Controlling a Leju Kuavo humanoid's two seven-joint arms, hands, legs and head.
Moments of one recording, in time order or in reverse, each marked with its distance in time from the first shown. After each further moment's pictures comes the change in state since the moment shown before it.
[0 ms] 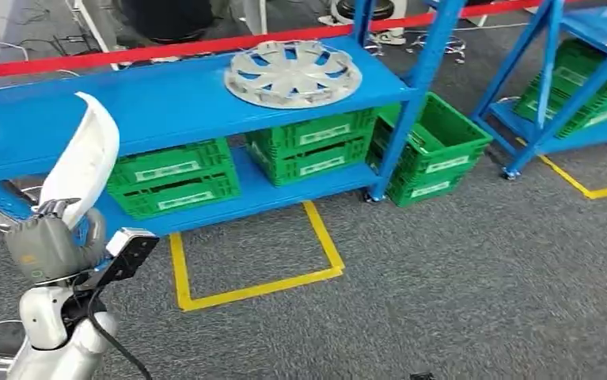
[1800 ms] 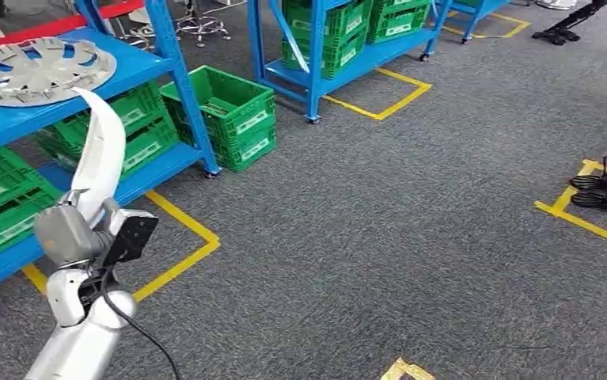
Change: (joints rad) left arm -0.099 -0.065 0.055 0.172 0.234 0.024 -0.114; right arm 0.034 0.033 -0.068 0.008 -0.117 -0.114 -0.105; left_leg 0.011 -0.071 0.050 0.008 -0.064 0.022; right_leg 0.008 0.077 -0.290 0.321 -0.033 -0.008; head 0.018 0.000
